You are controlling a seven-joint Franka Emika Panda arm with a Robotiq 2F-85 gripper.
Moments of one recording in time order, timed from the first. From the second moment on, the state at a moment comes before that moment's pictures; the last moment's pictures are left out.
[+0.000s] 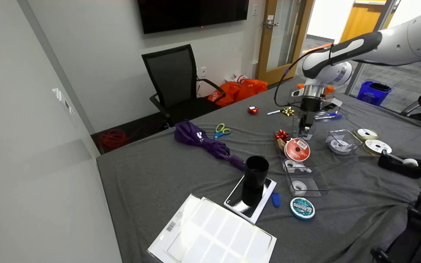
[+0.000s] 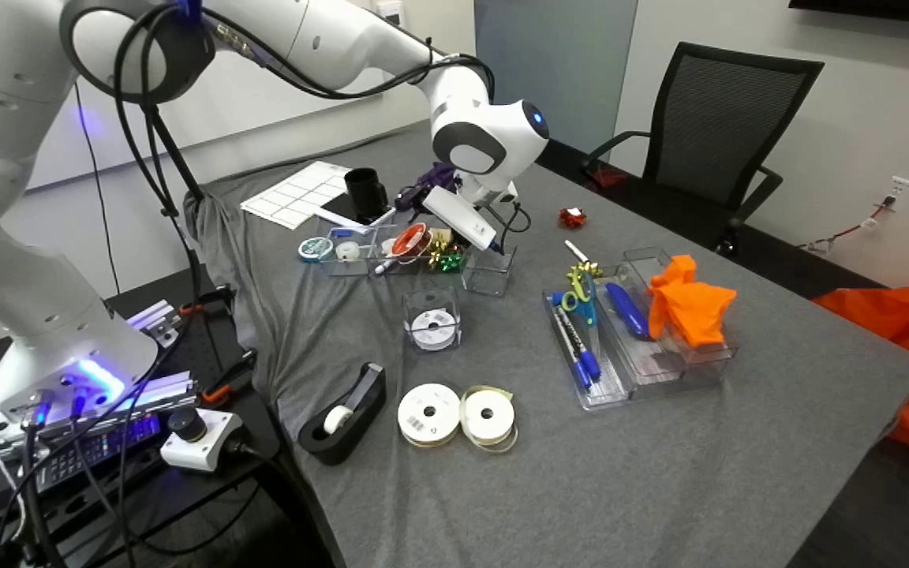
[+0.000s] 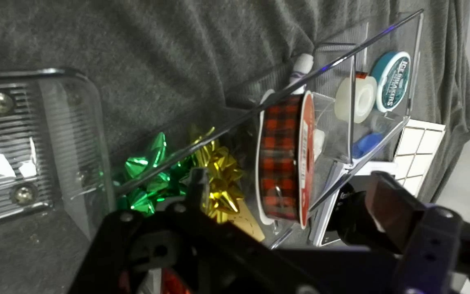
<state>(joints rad) -0.35 0.89 0.07 -1.37 0.37 1.71 -1.10</state>
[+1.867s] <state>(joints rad) -0.33 0.81 0.08 -1.48 0.33 1.77 -1.15</state>
